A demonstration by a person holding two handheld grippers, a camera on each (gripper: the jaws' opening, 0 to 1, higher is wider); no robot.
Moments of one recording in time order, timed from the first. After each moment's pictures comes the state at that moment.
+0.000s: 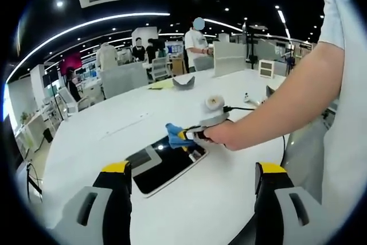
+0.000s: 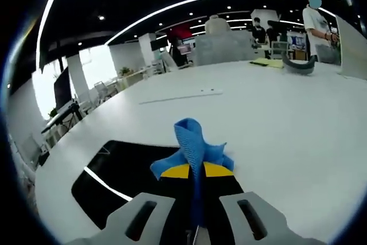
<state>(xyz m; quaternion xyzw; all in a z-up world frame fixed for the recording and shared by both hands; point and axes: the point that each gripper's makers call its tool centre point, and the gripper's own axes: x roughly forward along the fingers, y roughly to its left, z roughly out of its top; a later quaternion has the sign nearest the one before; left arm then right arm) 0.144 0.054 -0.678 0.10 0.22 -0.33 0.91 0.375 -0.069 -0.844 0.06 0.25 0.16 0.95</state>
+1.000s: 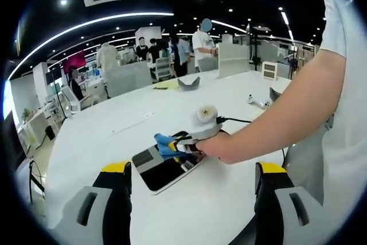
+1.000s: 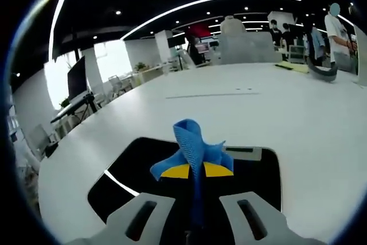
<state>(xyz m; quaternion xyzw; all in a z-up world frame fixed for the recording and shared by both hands) 0.146 0.078 -0.668 0.10 0.21 -0.32 0.92 0.369 0.014 -0.844 0.04 0.24 0.22 0.94</state>
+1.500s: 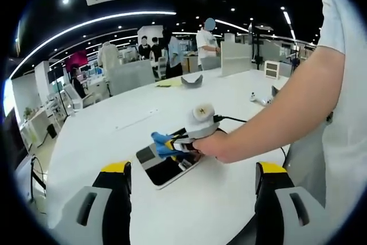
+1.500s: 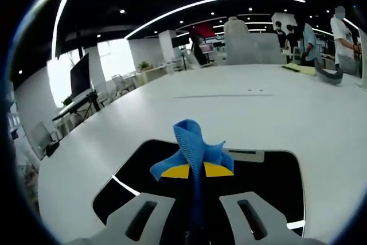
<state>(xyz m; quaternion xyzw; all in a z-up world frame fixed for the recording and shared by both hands) 0.143 0.093 -0.675 0.10 0.22 -0.31 0.92 0.369 0.040 -0.843 0.03 0.24 0.23 0.94</state>
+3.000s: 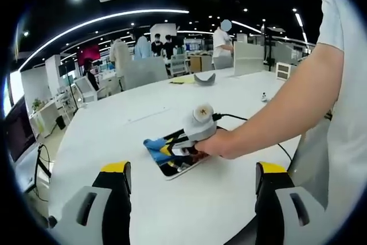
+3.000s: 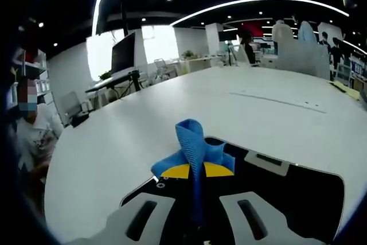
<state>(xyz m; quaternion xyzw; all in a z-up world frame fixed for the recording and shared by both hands) 0.142 0.122 -0.677 0.08 0.22 -0.26 0.94 0.344 0.116 -0.842 -0.03 0.23 0.39 0.89</state>
